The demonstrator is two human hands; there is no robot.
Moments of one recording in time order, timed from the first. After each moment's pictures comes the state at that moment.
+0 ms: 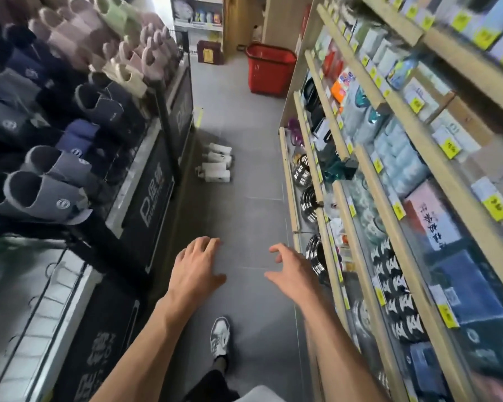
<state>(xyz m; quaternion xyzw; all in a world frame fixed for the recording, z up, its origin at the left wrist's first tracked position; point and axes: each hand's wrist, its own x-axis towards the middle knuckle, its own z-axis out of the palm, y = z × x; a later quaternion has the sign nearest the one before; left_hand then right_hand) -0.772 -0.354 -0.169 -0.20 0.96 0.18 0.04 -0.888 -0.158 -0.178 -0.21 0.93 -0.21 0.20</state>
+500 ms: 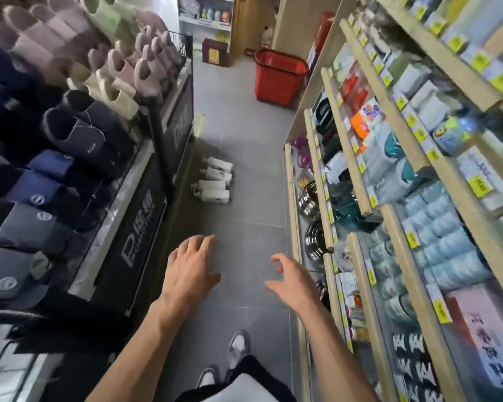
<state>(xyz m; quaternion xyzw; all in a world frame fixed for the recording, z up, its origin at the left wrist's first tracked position) -0.986 -0.502 -0.171 -0.24 0.95 0.20 0.03 -1.107 -0.296 -0.187 -0.19 0.93 -0.19 0.24</state>
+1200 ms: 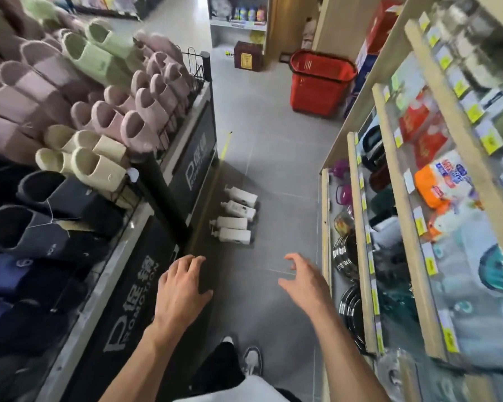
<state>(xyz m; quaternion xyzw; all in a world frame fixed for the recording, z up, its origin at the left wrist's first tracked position) -1.302 -0.673 -0.201 -0.36 0.92 0.15 0.08 -1.487 -0.480 -0.216 -0.21 0.92 -0.21 0.26</state>
